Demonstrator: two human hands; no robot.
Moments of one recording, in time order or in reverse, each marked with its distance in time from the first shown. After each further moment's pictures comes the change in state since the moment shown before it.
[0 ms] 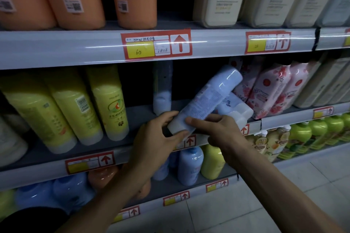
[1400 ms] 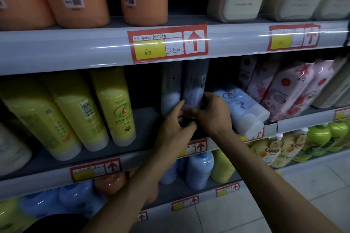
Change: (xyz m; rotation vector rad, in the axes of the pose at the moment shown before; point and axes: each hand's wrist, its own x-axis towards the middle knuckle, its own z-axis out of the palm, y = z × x) left_hand 0.049 -0.017 0.033 -0.249 -0.041 -0.261; right_hand 0.086 0.013 0.038 -0.712 0.265 -0.360
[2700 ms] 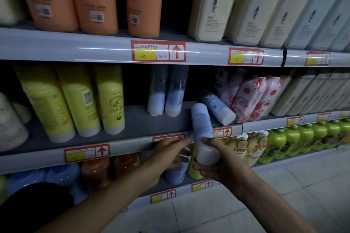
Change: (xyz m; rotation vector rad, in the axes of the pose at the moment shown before) left_hand -0.096 0.021 0.013 -0.184 -0.264 -0.349; right_hand -0.136 0.035 -0.097 0.761 -0.348 0.655
